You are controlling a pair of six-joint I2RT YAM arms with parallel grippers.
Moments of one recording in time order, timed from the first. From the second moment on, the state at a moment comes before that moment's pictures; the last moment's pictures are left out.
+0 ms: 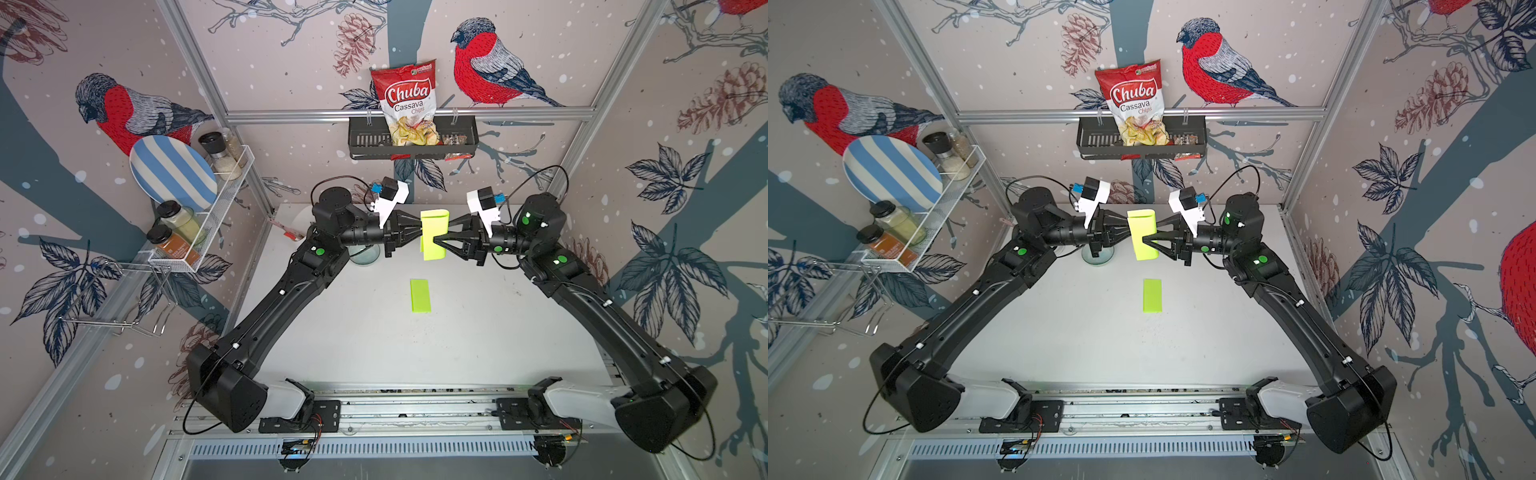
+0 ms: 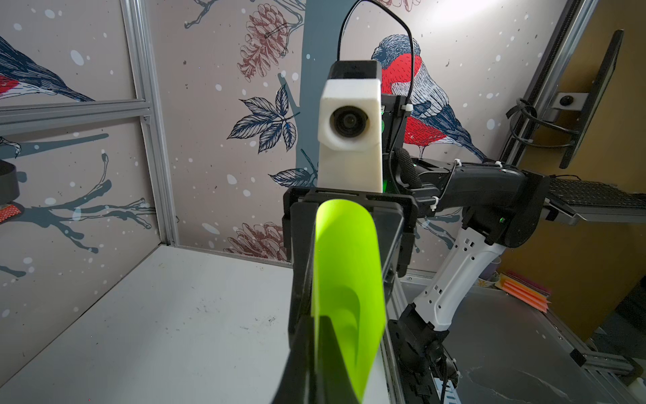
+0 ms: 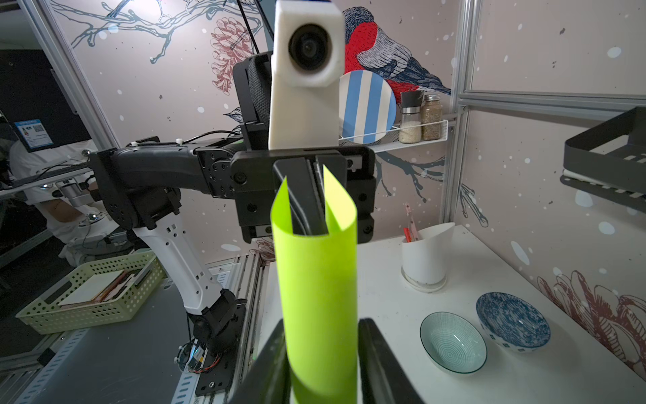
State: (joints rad) left arm -0.52 1.38 1.39 0.06 1.02 -0.16; right arm 0.50 1.25 1.28 -0.05 -1.02 0.05
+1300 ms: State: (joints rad) left arm -0.52 1.38 1.39 0.06 1.02 -0.16; right arm 0.51 1.28 1.28 -0.04 -1.02 0.05
